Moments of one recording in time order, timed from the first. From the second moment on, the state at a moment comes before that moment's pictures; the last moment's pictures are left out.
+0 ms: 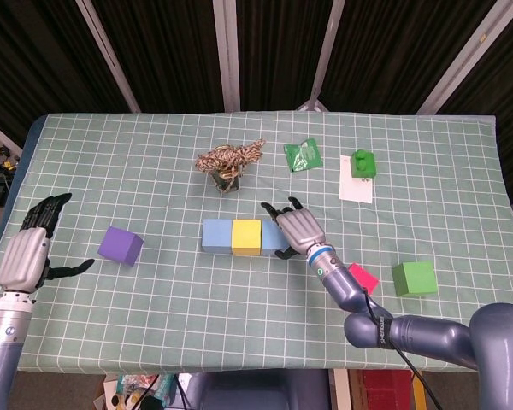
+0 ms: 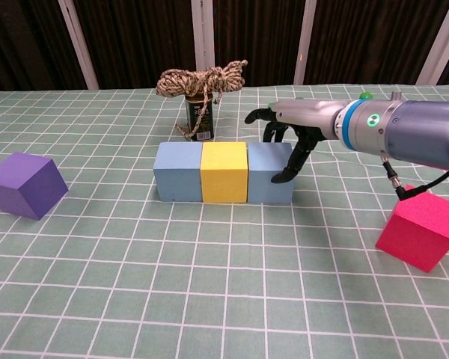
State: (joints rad) left arm -0.29 -1.06 -0.19 -2.02 1.20 1.36 0.11; right arm 0.99 -1.56 0.19 -1.46 -0.78 0.82 -0.39
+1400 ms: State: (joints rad) left arm -0.29 -1.06 -0.19 -2.02 1.21 1.37 0.12; right arm 0.84 -1.30 0.12 -1.86 -0.74 1.09 -0.45
